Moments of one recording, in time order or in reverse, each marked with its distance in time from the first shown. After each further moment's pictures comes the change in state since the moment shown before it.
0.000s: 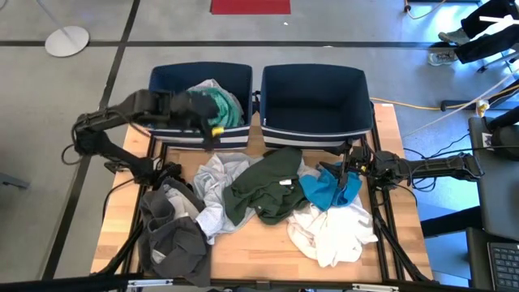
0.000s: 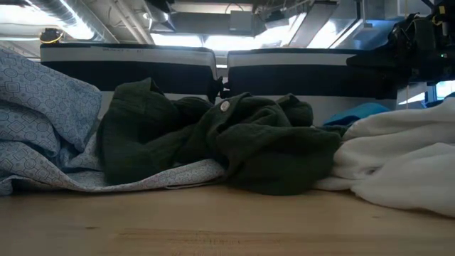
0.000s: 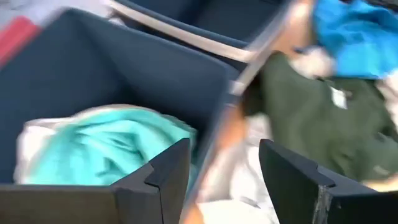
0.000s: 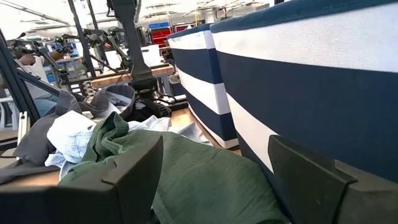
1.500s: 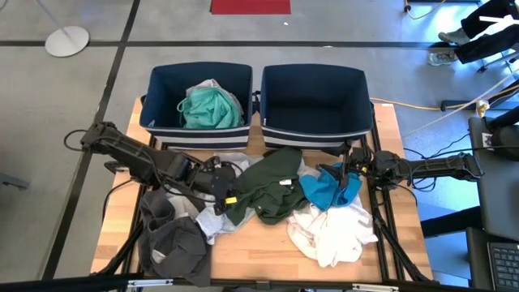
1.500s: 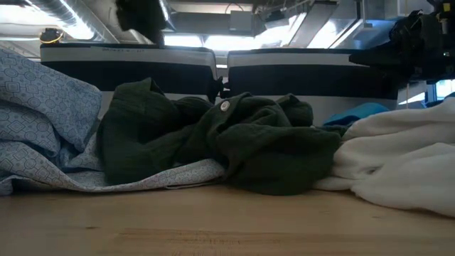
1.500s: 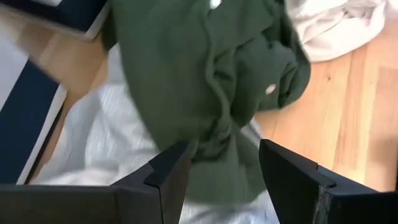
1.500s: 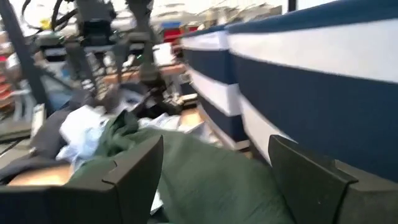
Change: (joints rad) left arm -0.414 0.096 -0.451 0.426 0.021 -0.299; right arm 0.001 0.000 0.012 -0.011 -0.072 -0.026
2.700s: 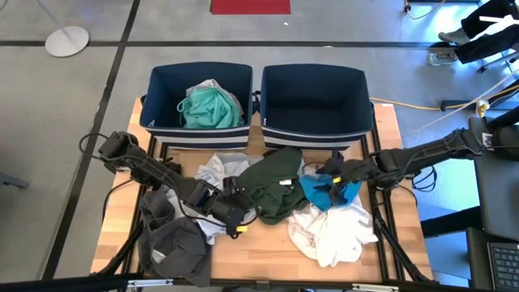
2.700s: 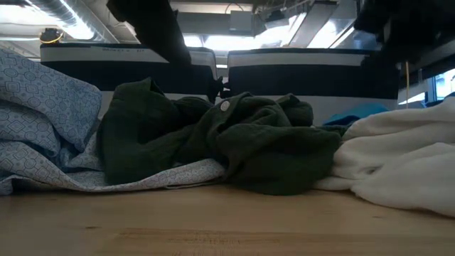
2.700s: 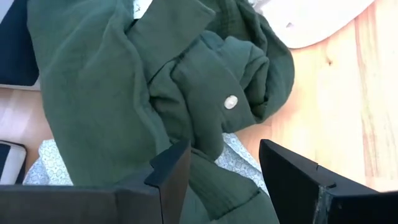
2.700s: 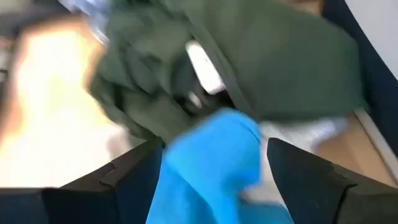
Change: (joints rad) left arm -0.119 0.234 0.000 0.214 -0.140 0.136; right arm 0.219 0.594 0.592 -0.823 0.003 0.302
